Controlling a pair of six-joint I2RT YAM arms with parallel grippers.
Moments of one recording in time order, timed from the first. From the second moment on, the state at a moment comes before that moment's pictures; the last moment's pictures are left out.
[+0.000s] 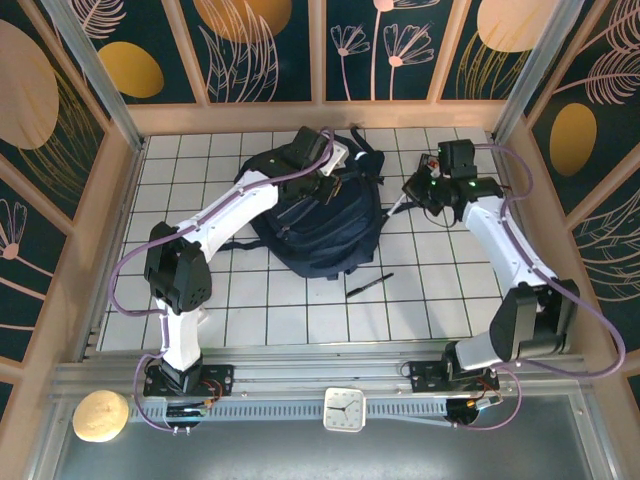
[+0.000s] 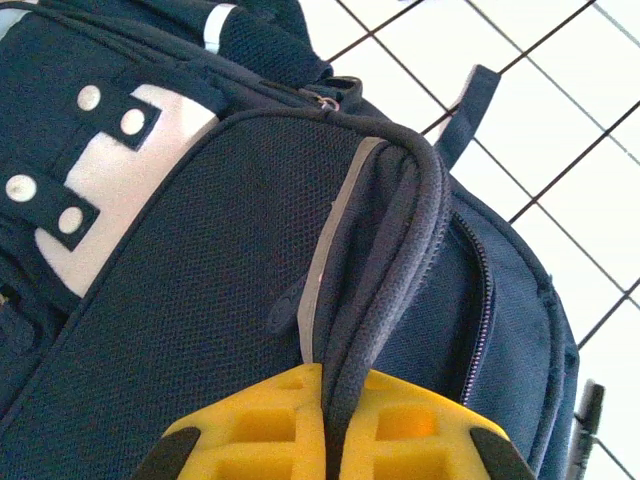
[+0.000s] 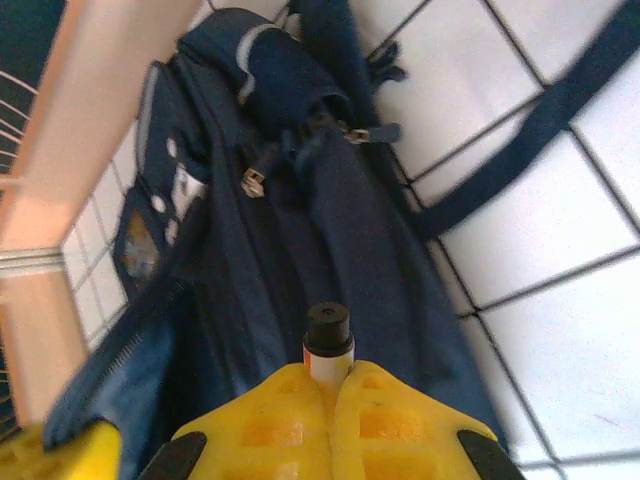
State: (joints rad) left arm -0.66 1.95 1.82 -0.69 0.11 -0.09; right arm 0.19 1.49 1.28 -0.59 -0.28 0.88
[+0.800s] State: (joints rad) left arm -0.64 2.00 1.96 -0.77 0.09 -0.27; right arm 0.37 1.89 1.58 -0.32 -0.28 1.08
